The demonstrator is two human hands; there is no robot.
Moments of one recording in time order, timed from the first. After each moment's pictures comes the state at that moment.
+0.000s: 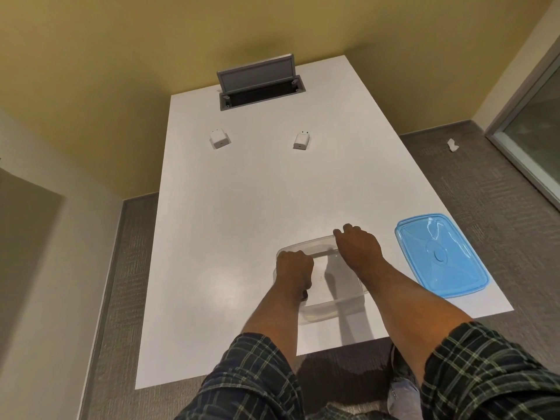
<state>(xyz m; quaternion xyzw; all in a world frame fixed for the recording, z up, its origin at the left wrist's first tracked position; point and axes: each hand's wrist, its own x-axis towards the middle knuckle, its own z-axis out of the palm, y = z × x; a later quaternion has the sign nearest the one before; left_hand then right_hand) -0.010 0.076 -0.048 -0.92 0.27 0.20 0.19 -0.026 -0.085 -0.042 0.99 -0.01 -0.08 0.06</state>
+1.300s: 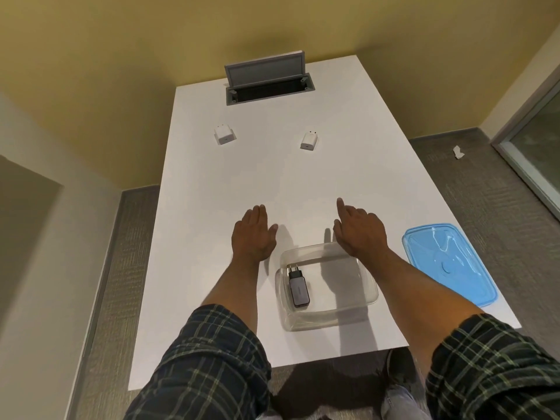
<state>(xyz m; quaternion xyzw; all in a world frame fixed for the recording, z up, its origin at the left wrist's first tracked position) 0.070 0.161 -0.032 -0.99 0.13 0.06 0.00 0.016 -0.092 -0.028 1.00 -0.03 -0.01 -0.02</state>
